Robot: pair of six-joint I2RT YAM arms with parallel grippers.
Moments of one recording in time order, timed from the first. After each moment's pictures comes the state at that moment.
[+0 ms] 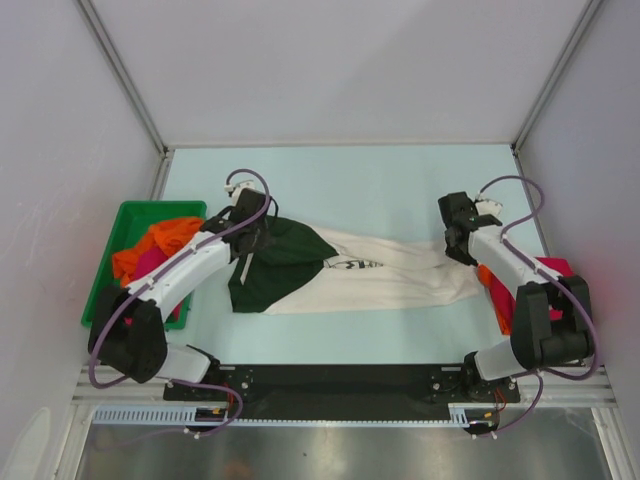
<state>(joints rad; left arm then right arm) -0.45 1.41 1.01 -0.54 -0.32 -0.59 0.19 1.47 0.93 -0.68 0.54 0.68</state>
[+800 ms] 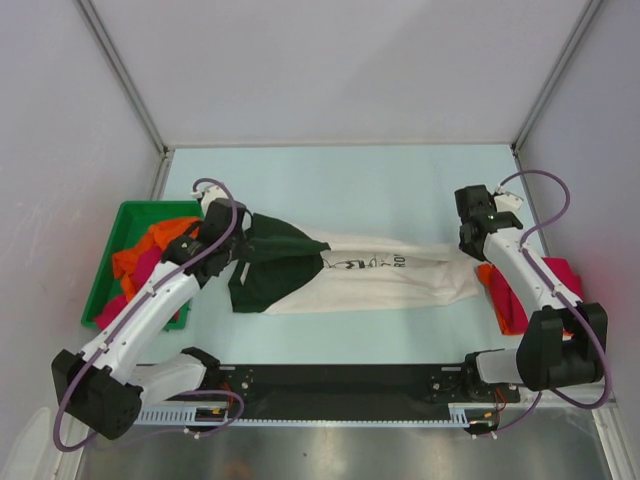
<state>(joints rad) -0.45 1.09 1.00 -0.72 -0.41 -0.61 0.13 1.34 1.03 -0.80 0.57 0.68</state>
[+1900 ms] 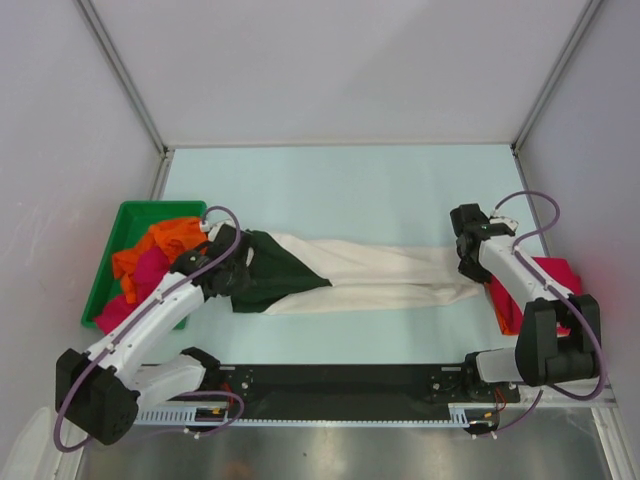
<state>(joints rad) -0.47 1.04 0.82 -0.87 -0.29 -0.72 0.13 1.36 0.90 -0.86 0.56 0.71</state>
